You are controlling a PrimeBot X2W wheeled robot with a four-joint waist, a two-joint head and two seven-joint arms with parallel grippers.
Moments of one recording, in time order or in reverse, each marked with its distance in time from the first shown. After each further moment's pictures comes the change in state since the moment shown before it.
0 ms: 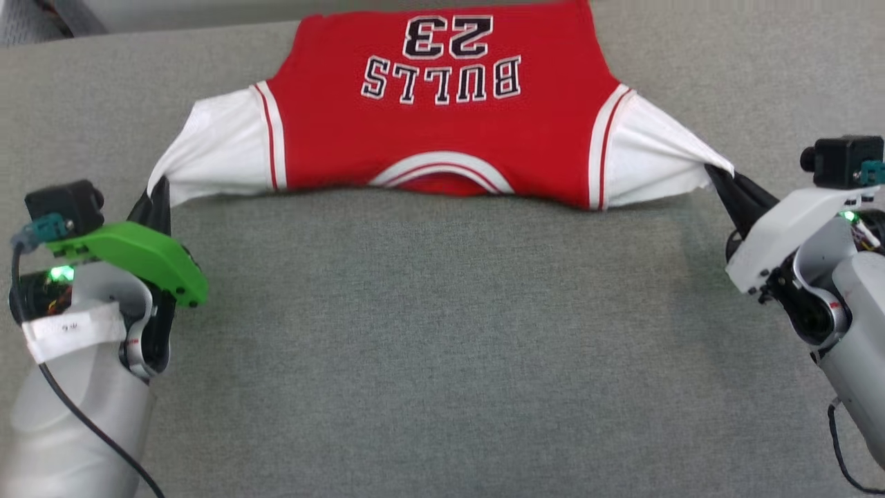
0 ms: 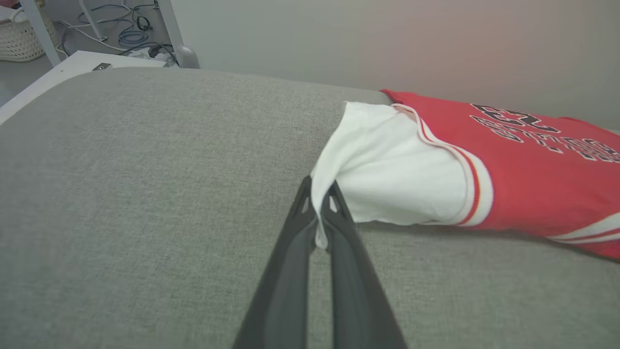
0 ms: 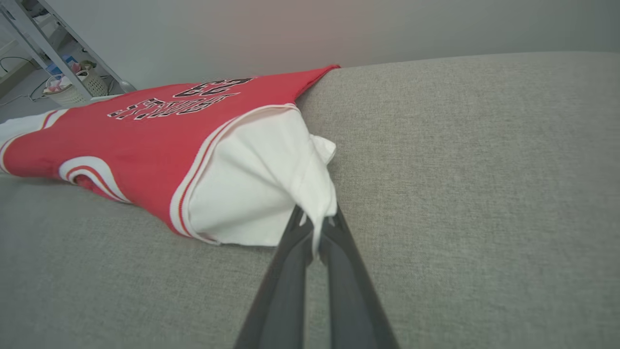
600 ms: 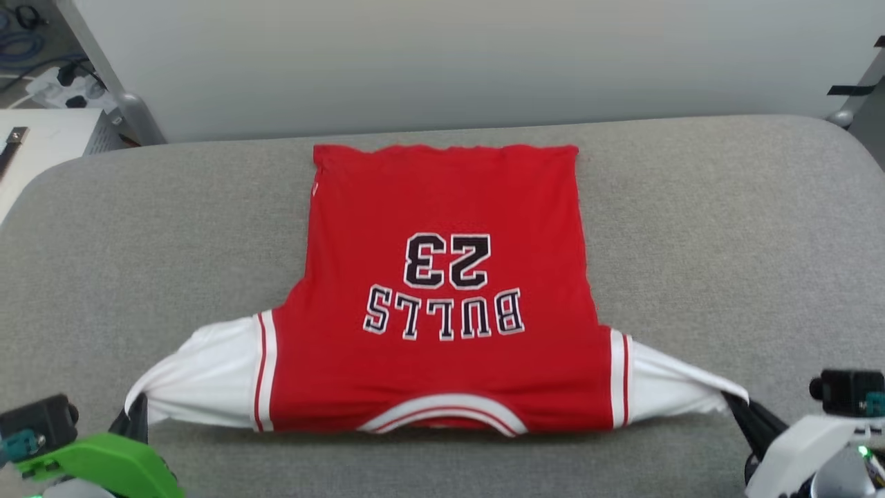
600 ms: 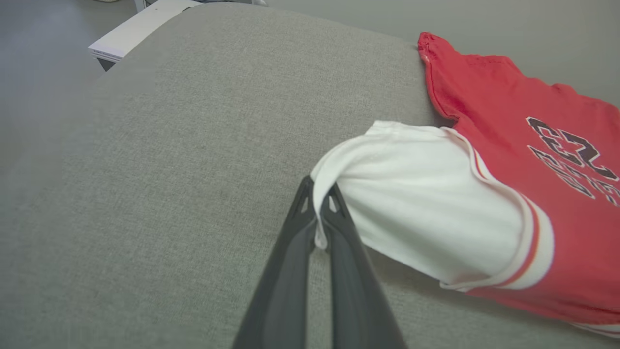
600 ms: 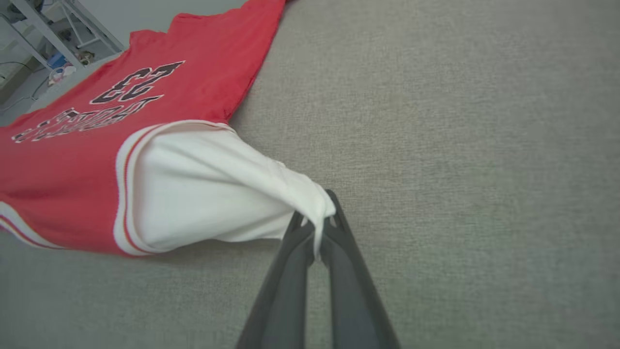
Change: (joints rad) left arm 0.717 0.110 0.119 -0.652 -0.100 0.269 0.211; right arm 0.694 0.060 -0.397 -0.376 -0.191 0.002 0.162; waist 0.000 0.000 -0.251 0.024
